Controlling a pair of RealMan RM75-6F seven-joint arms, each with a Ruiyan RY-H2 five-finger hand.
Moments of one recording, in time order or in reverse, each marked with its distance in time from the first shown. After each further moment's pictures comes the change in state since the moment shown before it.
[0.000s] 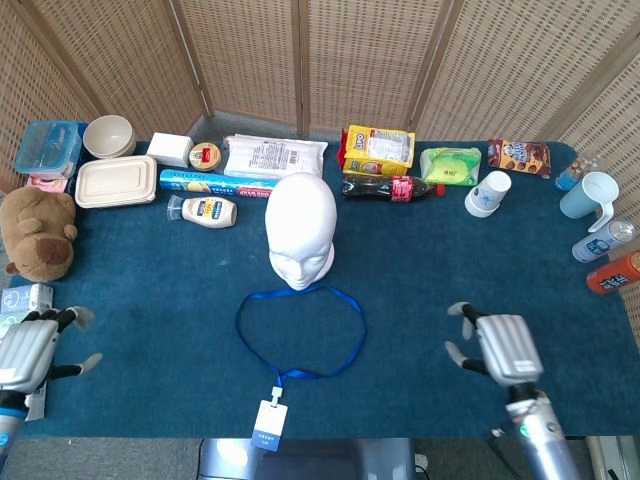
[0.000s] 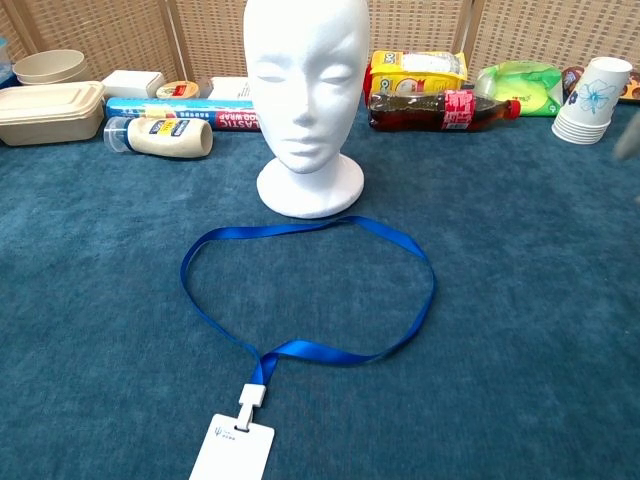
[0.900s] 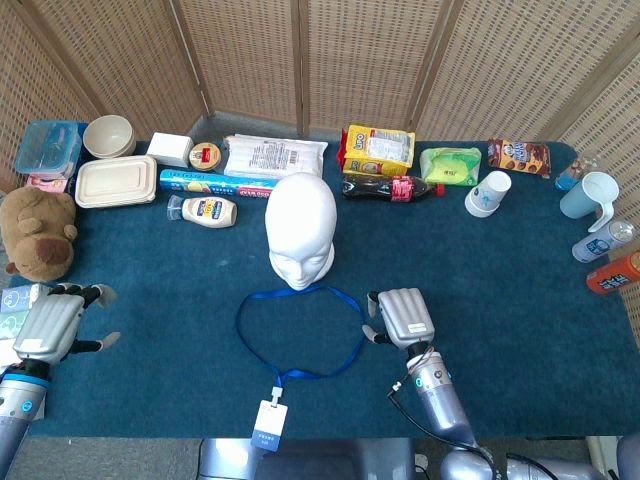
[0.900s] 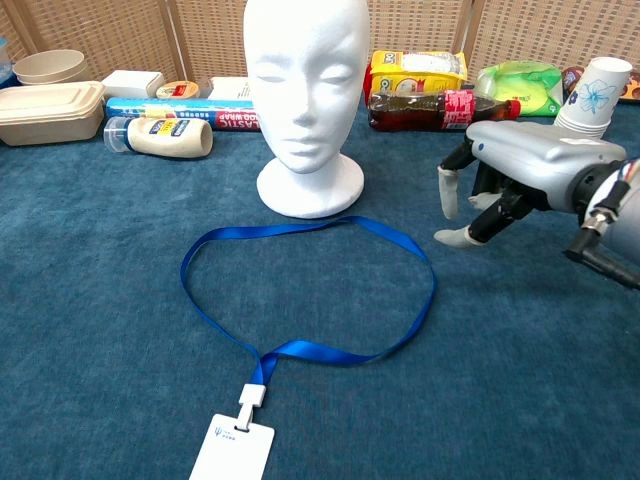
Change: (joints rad) left arm -0.109 -0.017 -0.045 0.020 -0.057 -0.082 0.057; right arm 0.318 -0.406 0.114 0.175 0.405 -0.082 -0.364
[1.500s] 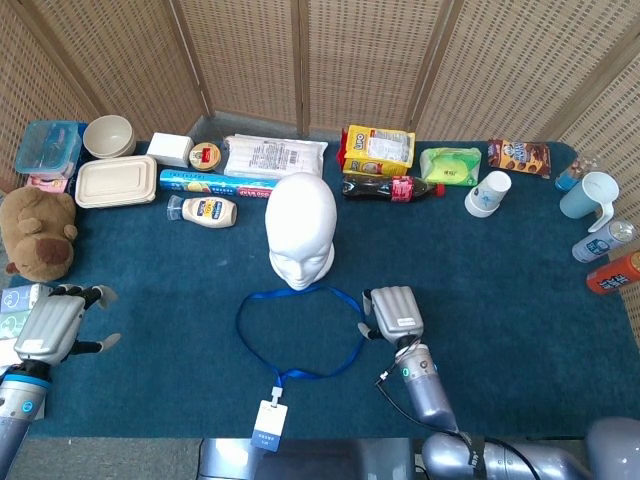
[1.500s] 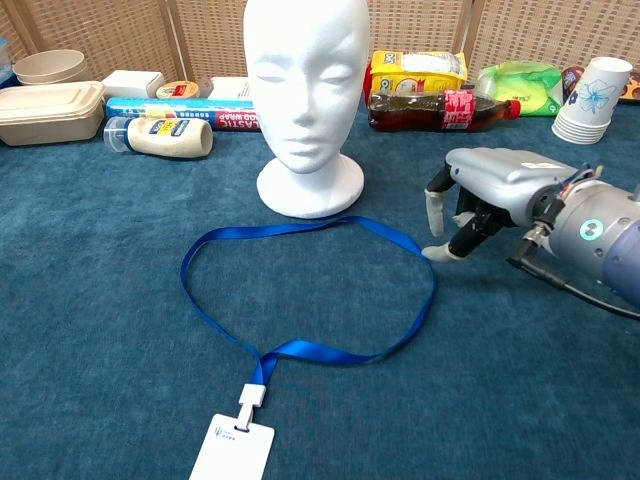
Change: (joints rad) left arm -0.007 0.003 0.012 -0.006 -0.010 -0.002 0.005; right arm 0.081 -0.086 0.009 0.132 0.132 -0.016 -0.025
